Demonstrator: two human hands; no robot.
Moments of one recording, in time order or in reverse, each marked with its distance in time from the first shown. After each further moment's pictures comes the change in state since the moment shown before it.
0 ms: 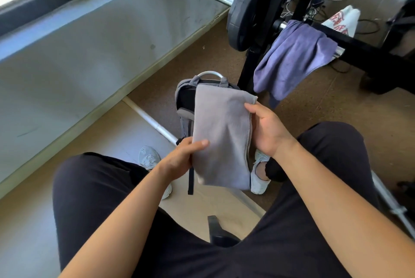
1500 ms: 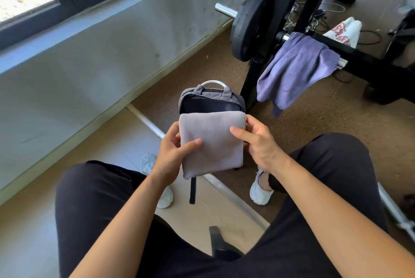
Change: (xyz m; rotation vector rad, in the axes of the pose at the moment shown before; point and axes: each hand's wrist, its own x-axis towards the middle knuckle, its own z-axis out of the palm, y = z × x) left_hand -0.016 0.022 -0.008 0.038 0.330 0.369; right_hand 0.004 0.024 -0.012 -0.467 -0.054 -0.125
